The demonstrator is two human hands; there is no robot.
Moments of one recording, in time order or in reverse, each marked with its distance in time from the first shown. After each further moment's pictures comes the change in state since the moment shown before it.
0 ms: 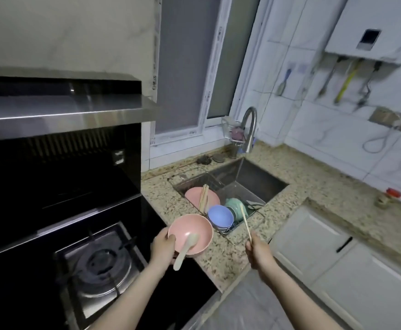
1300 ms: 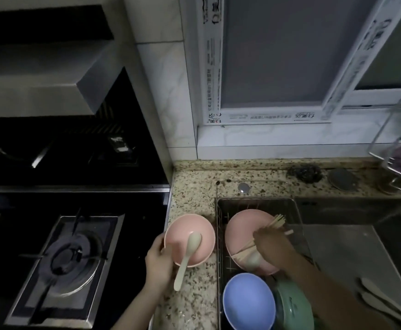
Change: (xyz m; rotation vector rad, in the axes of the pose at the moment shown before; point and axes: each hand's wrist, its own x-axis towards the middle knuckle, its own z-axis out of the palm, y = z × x) left_hand 0.202 -0.014 0.136 -0.108 0.865 -0.255; right_hand 0.479 -0.067 0.138 -1.664 -0.795 -1.323
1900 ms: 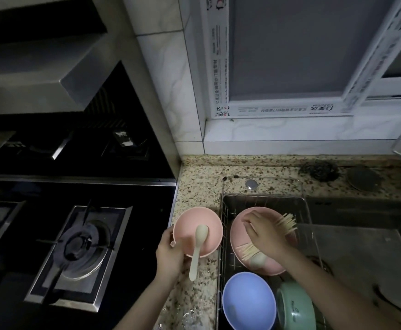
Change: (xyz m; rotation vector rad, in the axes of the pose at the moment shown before) left_hand -0.012 0.008 0.022 0.090 0.063 0.000; right_hand 0.023 -0.017 -0.019 0.763 0.376 -0.106
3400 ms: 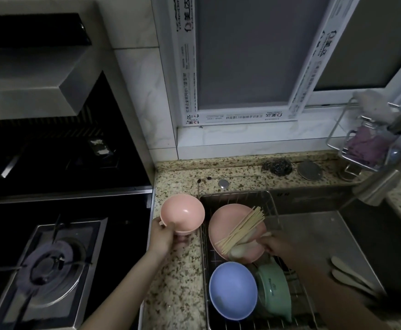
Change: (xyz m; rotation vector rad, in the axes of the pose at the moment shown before) left_hand 0.011 0.048 0.011 -0.199 -0.320 -0.186; right_hand -0.080 0.026 -0.032 0.718 0.083 0.996
